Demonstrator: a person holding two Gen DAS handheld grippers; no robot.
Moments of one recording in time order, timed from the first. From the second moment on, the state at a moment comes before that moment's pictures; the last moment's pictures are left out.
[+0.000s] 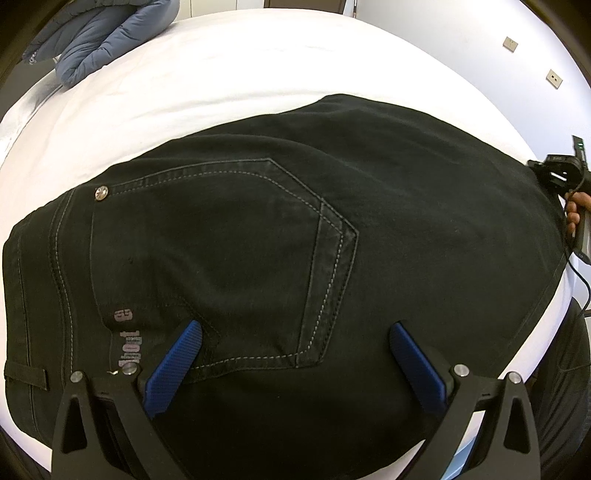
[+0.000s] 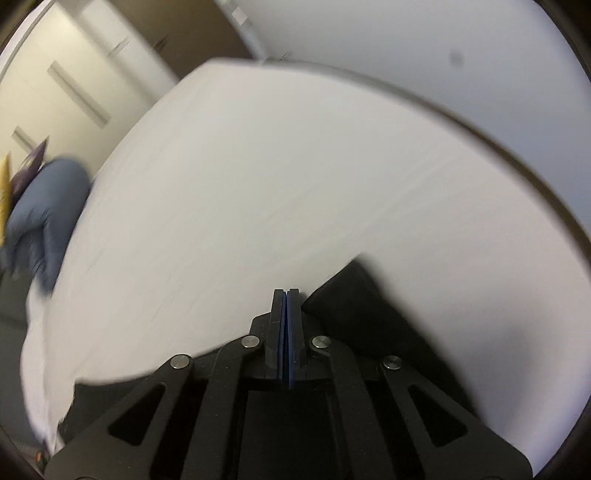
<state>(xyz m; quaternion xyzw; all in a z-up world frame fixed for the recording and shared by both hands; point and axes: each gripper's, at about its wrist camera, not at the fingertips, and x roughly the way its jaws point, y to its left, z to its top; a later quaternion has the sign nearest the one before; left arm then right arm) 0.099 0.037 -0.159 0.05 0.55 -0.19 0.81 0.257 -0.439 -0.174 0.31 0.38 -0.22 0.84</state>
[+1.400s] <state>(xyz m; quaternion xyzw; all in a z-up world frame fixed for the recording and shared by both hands) 0.066 0.020 -0.136 -0.04 0.50 -0.22 0.84 0.204 -0.249 -0.254 0.45 0.43 0.06 0.78</state>
